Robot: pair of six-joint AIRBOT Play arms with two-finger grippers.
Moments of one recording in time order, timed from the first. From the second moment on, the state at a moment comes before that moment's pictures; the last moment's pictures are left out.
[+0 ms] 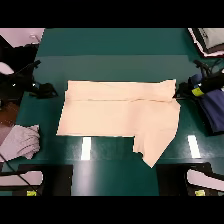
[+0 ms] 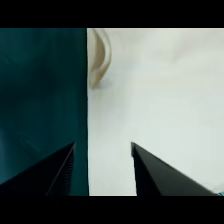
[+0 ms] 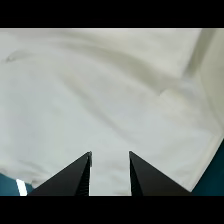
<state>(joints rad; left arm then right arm) 0.23 -1.44 1.23 1.07 -1.27 -1.23 -0.24 -1.30 1.19 -1.11 1.42 1.43</state>
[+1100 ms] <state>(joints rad) 0.32 -1.20 0.61 0.99 -1.21 -1.16 -0.30 -0.95 0.88 -1.06 1.46 1.36</state>
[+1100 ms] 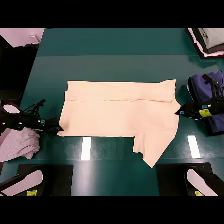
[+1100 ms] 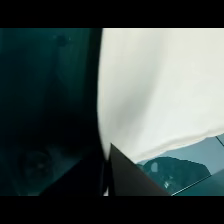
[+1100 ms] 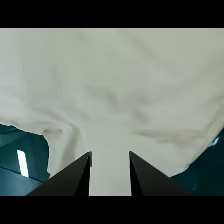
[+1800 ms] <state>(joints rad) 0.32 -1.20 0.70 0.96 -1.26 -1.15 -0.41 -0.95 0.47 -1.11 1.43 1.40</state>
